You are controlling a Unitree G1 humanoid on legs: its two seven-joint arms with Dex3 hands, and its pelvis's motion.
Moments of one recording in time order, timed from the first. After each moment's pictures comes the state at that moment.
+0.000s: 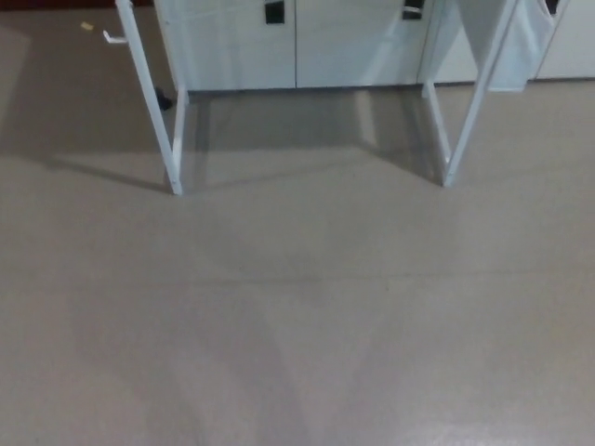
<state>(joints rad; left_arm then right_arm) 0.22 0.43 0.22 0.75 -0.08 -0.03 -0.30 0.44 -0.23 -0.21 0.74 0.10 -0.37 0.22</state>
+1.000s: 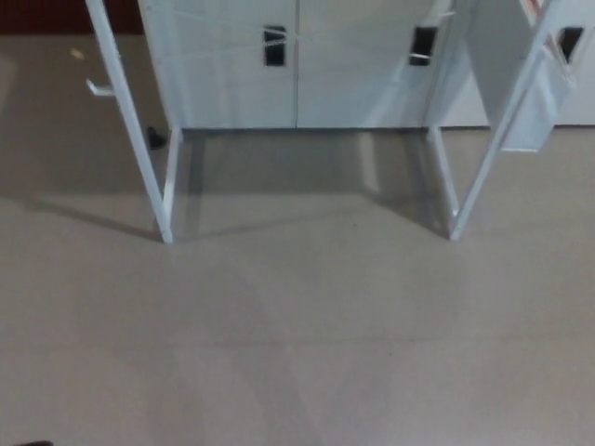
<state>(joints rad) 0.19 0.45 0.19 0.75 -0.08 -0.07 -0.29 0.41 -0.24 -0.19 0.76 0.08 -0.38 0.21</state>
